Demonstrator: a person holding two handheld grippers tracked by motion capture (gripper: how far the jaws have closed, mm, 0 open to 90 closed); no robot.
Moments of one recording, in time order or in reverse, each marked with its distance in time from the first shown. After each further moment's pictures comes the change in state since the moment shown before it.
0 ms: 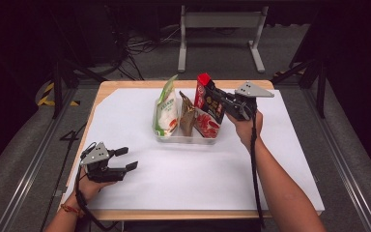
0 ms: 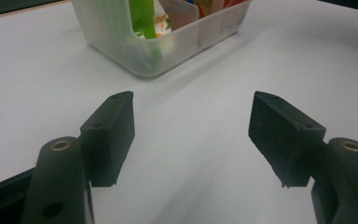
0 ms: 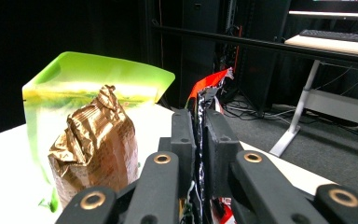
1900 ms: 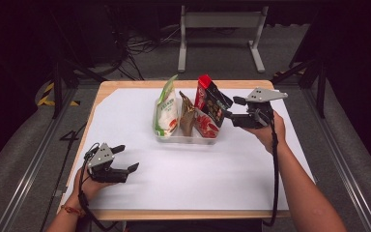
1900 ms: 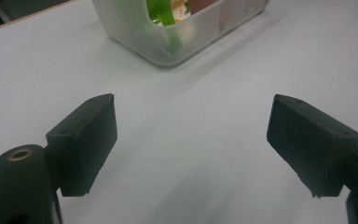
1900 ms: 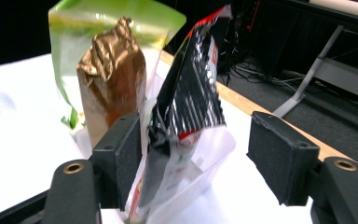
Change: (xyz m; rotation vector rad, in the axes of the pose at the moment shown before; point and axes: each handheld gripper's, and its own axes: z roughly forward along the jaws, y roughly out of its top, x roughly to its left) left arm -0.006 0.001 0.006 0.065 0.111 0.075; right arm -0.010 0.001 -0.045 0.215 0.062 -0.103
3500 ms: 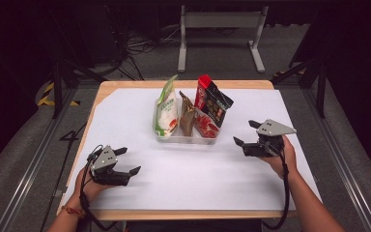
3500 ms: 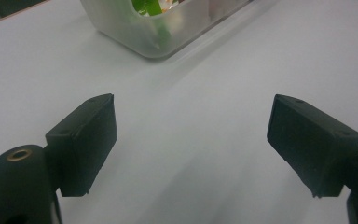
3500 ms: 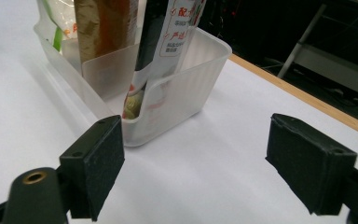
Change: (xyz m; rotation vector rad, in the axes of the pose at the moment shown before) left arm -0.007 -0.001 0.003 0.029 -0.012 0.031; right arm 0.013 -0.088 -0.025 0.022 -0.077 -0.041
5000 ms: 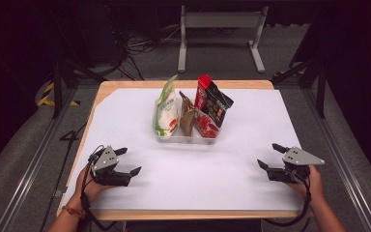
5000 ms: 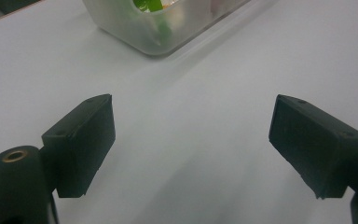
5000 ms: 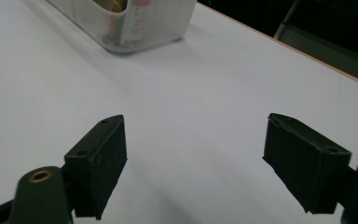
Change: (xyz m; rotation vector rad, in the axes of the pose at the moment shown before) left arm -0.001 0.000 0.002 0.007 0.015 -0.001; right arm -0.004 -0.082 -0.061 0.037 -0.053 -0.005
